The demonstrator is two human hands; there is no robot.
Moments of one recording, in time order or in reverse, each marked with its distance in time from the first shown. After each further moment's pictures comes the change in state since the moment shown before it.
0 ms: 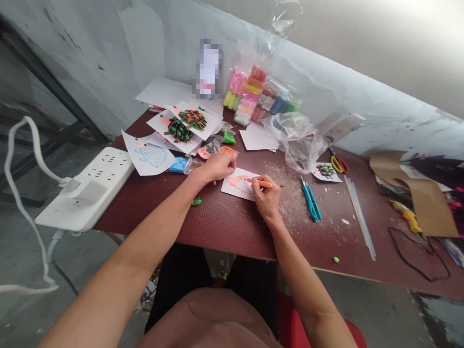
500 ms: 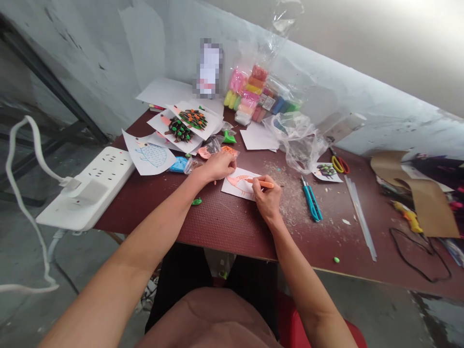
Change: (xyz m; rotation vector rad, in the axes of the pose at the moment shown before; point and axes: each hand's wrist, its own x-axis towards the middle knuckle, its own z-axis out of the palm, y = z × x) left_hand 0.000 -0.001 0.001 -0.009 -0.005 0.001; right_hand -0.001 -0.001 0.000 -0.004 0.011 -0.001
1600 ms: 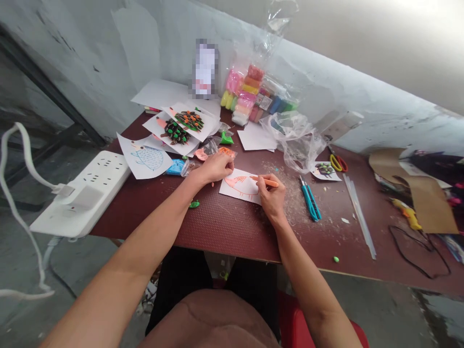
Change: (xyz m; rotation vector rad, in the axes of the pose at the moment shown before) left_hand -0.002 0.002 -0.003 -0.008 -0.003 -0.029; right_hand 0.007 0.006 -0.013 0.037 0.050 0.041
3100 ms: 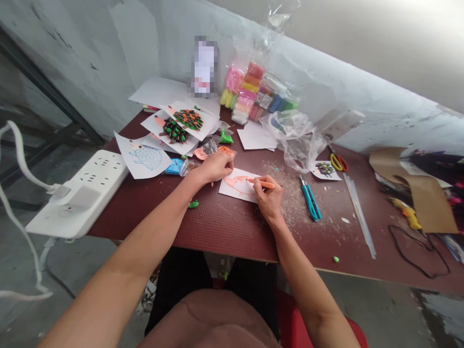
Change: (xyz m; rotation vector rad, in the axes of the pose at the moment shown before) left_hand 0.000 0.000 0.000 -0.020 -0.005 -0.005; right_hand -0.005 0.001 0.006 -0.004 -0.040 -0.015
